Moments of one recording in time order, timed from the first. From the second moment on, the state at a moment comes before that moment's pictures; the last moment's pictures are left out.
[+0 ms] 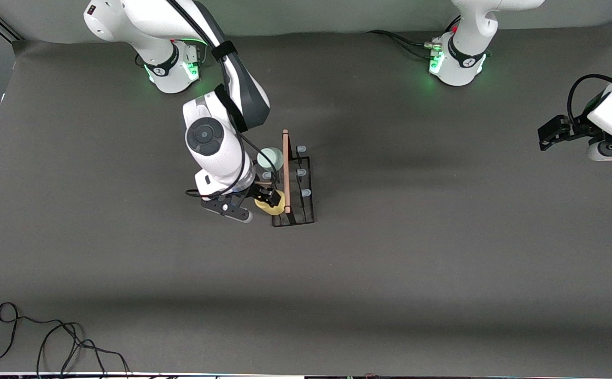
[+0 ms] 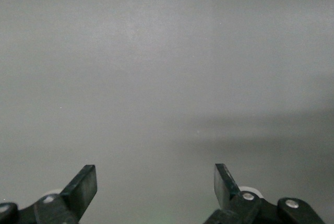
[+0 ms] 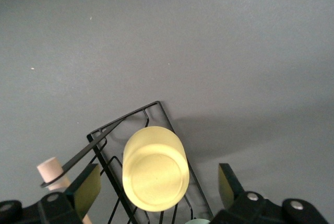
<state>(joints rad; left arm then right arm) -0.10 -0.10 0.06 -1.80 0.07 1.68 -0.01 1.01 0.46 -0.51 -1.74 0.34 2.19 0.74</state>
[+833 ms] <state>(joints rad) -0.10 -0.11 0.05 -1.80 0.07 1.68 -0.01 0.99 0.14 -0.91 -1.57 0.18 1.49 0.29</state>
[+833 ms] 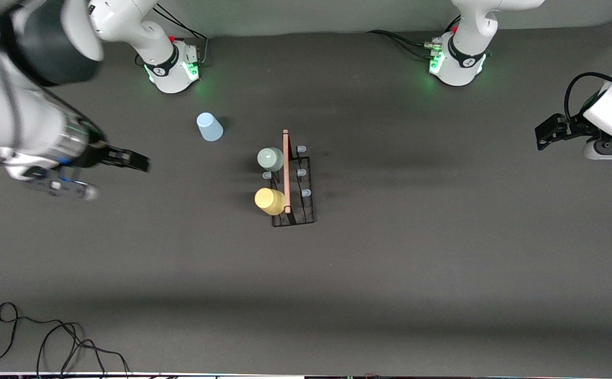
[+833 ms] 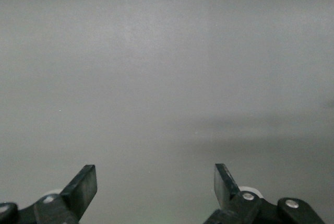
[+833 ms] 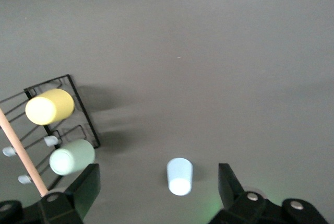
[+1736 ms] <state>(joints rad) -0.10 -0.11 0.05 -1.79 0.01 1.68 0.06 0.99 0.06 -1.01 -1.56 0.07 1.43 0.20</state>
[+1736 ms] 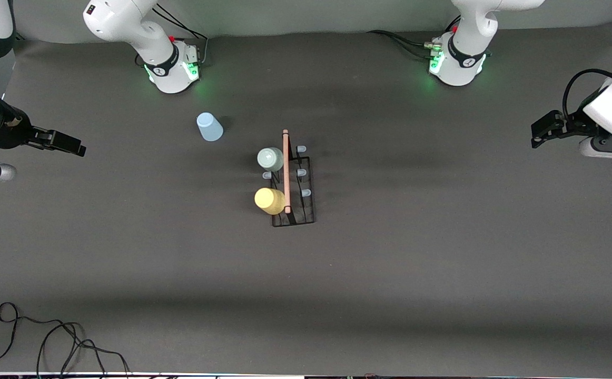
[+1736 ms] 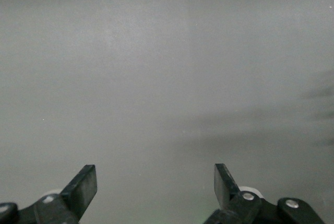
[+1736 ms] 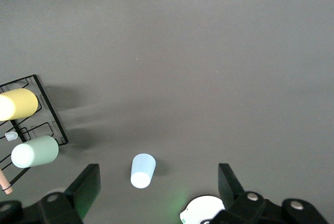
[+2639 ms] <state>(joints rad) -0.10 -0.11 0.06 -1.79 0.01 1.68 0.06 0.60 0.07 -0.60 -1.56 0.07 1.43 0.20</state>
